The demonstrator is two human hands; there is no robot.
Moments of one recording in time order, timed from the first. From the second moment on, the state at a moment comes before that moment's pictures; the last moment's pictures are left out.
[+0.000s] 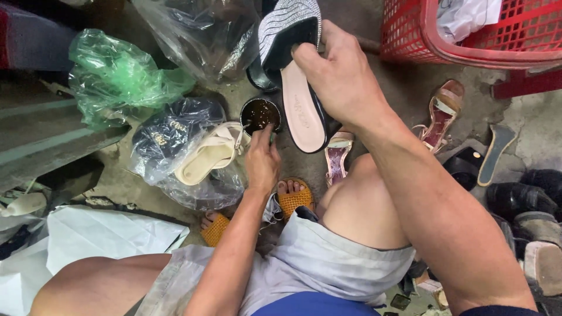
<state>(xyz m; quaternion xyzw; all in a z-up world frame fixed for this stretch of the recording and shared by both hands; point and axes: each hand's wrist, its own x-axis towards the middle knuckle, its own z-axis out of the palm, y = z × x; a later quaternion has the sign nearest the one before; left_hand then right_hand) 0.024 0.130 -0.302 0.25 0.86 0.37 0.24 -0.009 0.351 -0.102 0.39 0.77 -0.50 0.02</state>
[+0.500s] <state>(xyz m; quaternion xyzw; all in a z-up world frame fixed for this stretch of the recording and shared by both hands) 0.002 0.109 -0.180 0.00 0.85 0.45 0.28 -0.012 0.344 -0.089 0.37 0.75 -0.54 0.08</state>
